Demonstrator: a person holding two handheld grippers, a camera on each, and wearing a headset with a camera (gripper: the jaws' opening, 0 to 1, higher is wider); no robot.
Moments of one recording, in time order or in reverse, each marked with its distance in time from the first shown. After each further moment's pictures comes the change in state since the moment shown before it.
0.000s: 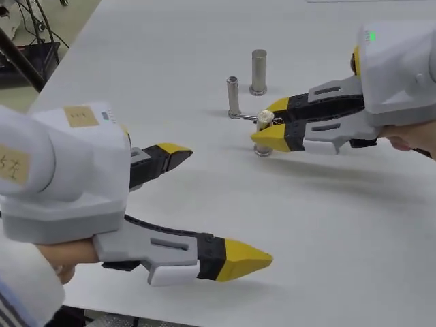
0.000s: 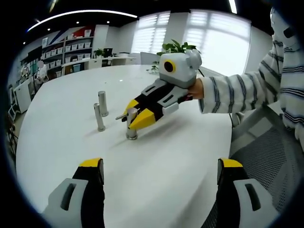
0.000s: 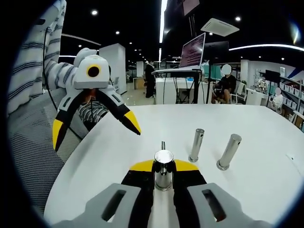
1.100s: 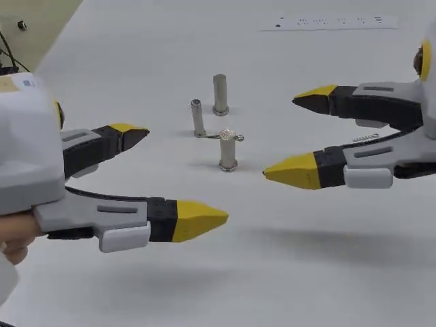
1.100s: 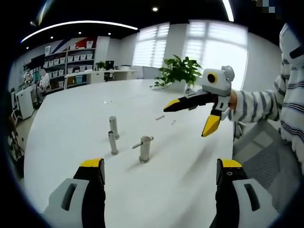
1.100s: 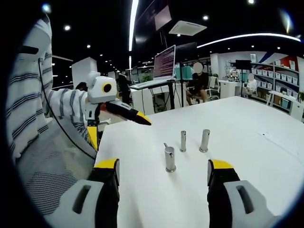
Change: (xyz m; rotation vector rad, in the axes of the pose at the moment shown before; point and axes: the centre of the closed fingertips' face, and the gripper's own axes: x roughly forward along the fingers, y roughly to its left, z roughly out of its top) left arm -0.023 0.023 0.049 0.019 -0.122 0.013; right arm -0.099 0.032 0.027 0.211 -0.029 -0.229
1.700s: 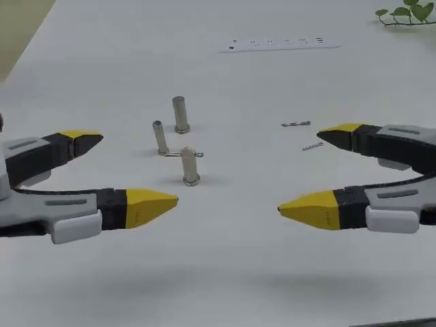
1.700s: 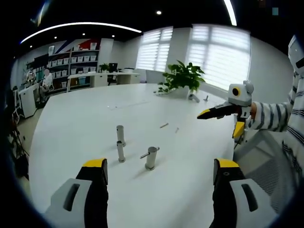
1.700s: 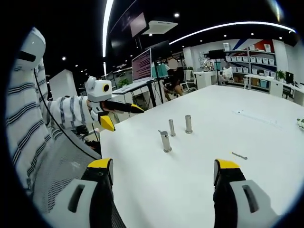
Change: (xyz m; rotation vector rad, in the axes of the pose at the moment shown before) left arm -0.009 0.010 0.024 -0.019 -0.026 0.020; right arm -0.074 0.016 -0.019 0.197 0.009 -0.194
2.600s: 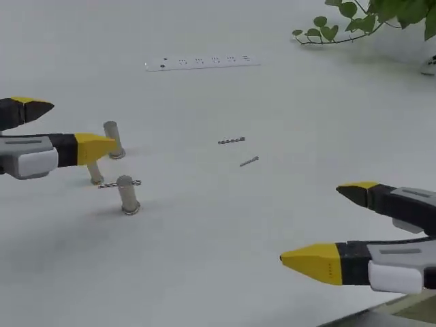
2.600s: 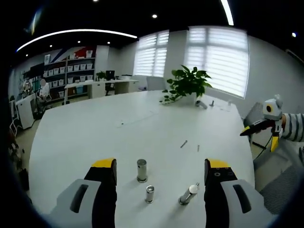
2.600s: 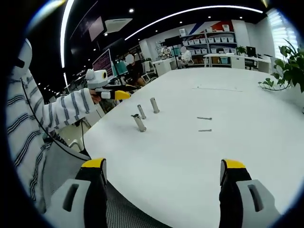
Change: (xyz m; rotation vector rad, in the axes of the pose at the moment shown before) left arm 0.080 0.079 0.056 0.060 -0.052 -0.014; right arm -0.061 -0.013 -0.040 0.233 0.071 -0.299
